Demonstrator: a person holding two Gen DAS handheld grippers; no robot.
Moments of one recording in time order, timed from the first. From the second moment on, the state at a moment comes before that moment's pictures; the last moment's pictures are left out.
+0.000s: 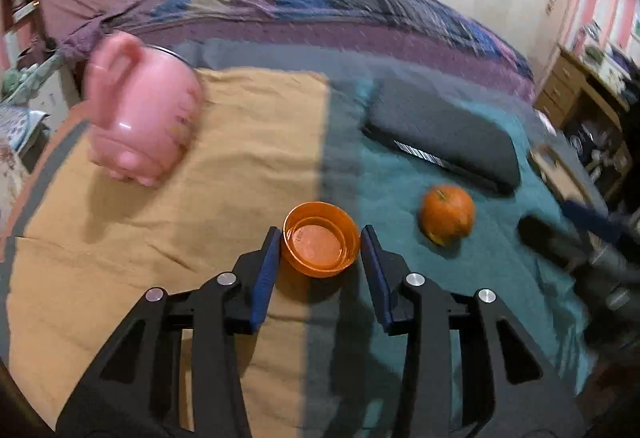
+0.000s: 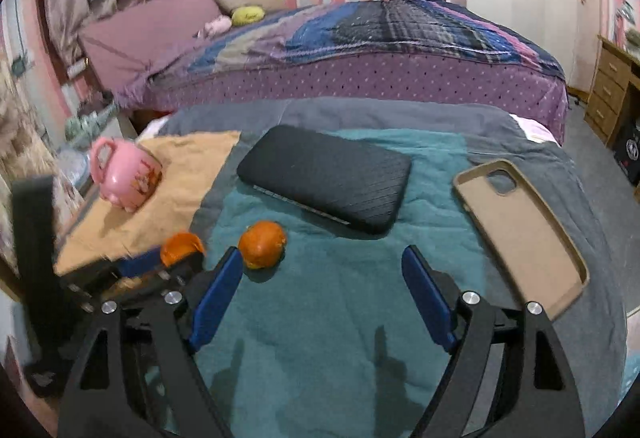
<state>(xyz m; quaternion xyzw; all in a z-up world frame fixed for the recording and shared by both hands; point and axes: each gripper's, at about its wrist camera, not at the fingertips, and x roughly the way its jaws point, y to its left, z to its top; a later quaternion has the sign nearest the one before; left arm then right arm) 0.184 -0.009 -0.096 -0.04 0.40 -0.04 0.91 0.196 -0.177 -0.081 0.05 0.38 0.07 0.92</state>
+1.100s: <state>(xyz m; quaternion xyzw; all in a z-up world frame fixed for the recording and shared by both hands) 0.164 0.038 -0.049 -0.06 0.35 -0.03 0.93 0.206 -0.110 -0.098 0.01 0.41 0.12 0.90</state>
